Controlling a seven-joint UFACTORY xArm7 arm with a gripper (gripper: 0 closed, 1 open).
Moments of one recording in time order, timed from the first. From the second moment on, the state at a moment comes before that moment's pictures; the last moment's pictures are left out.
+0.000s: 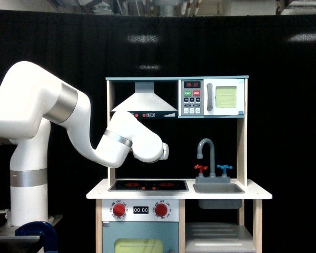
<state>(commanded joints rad) 1.40 -1.16 -1.66 0.48 0.36 0.71 -1.98</state>
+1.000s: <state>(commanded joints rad) 1.59 -1.22 -1.60 0.51 0.35 0.55 -1.87</state>
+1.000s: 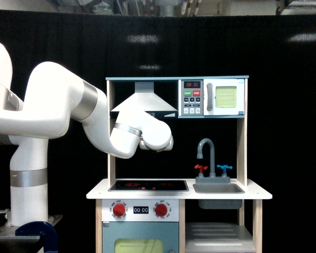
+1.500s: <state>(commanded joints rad) 1.78 -1.28 -1.65 0.57 0.32 0.42 -1.85</state>
